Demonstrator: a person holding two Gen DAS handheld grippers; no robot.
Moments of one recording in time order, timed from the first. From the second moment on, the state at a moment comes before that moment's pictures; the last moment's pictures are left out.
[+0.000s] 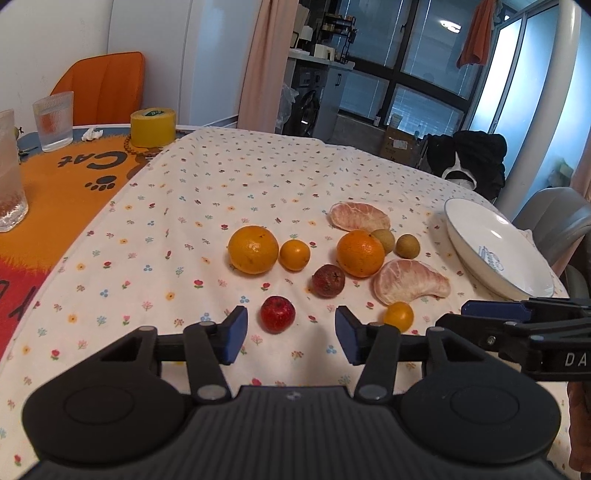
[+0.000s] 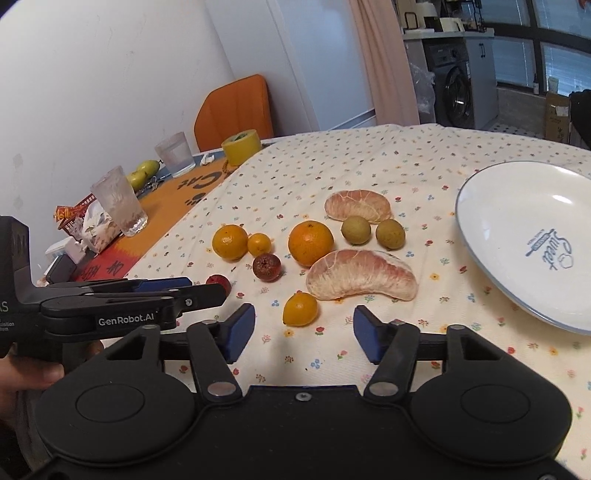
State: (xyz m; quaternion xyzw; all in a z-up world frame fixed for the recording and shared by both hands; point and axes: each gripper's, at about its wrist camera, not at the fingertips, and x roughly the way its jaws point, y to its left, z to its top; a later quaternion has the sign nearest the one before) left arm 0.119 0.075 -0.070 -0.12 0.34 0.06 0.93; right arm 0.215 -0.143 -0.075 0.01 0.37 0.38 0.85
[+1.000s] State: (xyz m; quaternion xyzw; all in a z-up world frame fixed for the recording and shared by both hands) left arm 0.123 0.075 -0.063 -0.12 0.33 0.06 0.93; right arm 0.231 -0.130 -0.087 0.01 0.38 0.39 0.84
